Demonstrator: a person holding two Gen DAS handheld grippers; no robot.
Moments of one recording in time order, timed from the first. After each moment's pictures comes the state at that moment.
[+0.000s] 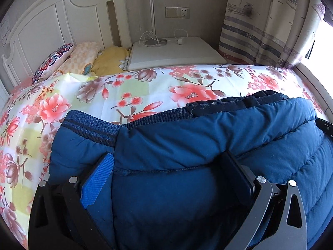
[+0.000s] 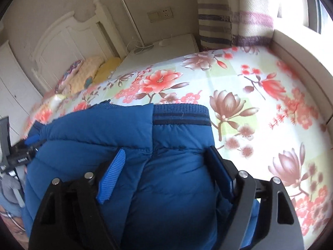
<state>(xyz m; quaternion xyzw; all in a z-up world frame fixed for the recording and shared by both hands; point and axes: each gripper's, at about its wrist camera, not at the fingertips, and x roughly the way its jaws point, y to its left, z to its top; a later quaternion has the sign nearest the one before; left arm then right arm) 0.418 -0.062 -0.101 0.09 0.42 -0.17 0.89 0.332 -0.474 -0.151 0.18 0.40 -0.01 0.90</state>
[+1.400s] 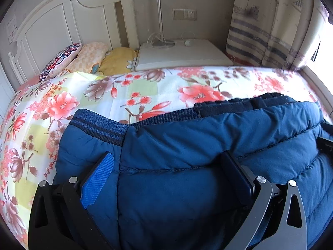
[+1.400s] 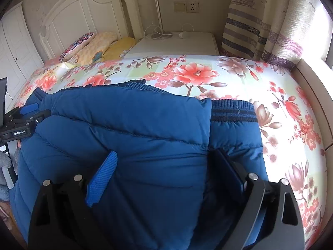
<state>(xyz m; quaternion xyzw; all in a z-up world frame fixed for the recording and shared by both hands) 0.415 -0.059 -0.102 0.10 0.43 -0.14 0.89 0.348 -0.401 -0.146 0.06 0.45 0.01 0.89</state>
